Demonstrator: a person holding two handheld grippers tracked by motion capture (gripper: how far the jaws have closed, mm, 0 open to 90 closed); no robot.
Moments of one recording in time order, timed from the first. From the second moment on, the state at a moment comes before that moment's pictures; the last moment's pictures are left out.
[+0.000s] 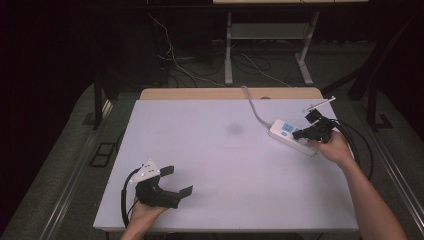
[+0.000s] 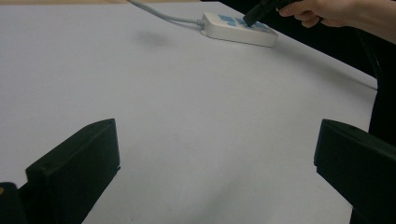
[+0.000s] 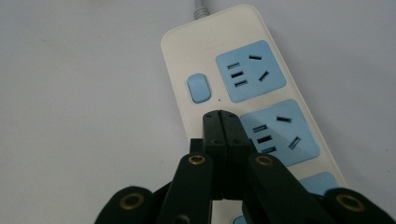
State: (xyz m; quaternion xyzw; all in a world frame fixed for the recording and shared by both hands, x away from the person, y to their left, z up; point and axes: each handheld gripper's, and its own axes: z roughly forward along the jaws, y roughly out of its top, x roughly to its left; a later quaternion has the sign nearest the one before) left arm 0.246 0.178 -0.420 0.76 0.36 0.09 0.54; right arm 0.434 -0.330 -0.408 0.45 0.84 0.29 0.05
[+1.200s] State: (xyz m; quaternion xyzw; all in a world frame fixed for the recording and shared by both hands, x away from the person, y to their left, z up) left arm 0.243 0.179 -0.419 0.75 0.36 0.09 0.54; right arm 0.431 -0.332 -0.417 0.45 0.83 0.32 0.06
